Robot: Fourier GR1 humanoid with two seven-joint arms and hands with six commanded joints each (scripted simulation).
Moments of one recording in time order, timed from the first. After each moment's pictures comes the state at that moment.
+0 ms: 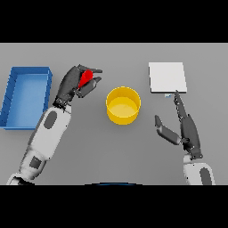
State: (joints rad) left arm -0.56 0.11 -0.18 -1.16 -0.34 0.10 0.02; right arm 0.10 -0.08 0.12 -1.71 0.24 -0.03 -0.12
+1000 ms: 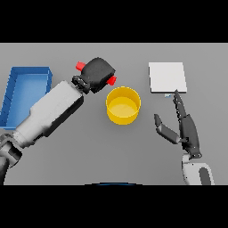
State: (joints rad) left arm -0.98 0.30 -0.73 -0.92 -0.86 -0.16 0.04; right arm 0.10 -0.06 0.11 -1.71 0.22 -0.03 -0.11
